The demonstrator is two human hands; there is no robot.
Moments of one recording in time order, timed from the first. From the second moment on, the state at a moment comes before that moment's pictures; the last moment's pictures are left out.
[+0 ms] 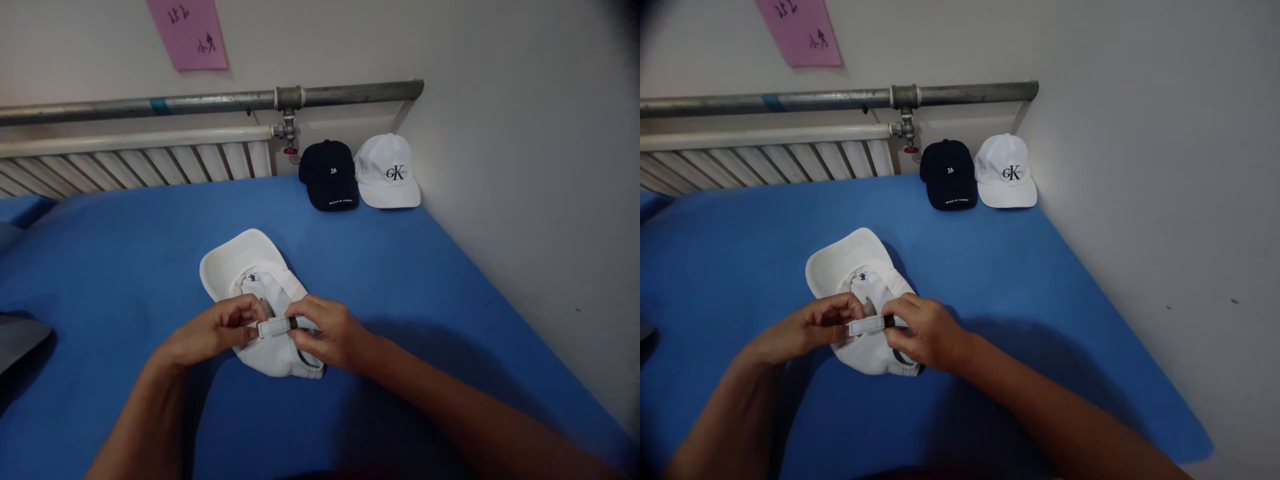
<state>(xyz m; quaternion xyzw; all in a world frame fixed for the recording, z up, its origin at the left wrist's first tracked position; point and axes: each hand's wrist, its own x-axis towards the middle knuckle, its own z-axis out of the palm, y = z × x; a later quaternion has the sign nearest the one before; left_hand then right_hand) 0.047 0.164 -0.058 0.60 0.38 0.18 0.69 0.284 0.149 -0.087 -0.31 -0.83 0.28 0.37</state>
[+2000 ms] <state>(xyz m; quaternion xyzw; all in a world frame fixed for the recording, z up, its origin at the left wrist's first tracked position) 0.050 0.162 -0.061 0.59 0.35 0.18 0.70 0.275 0.143 -0.080 -0.28 -0.87 0.21 0.35</state>
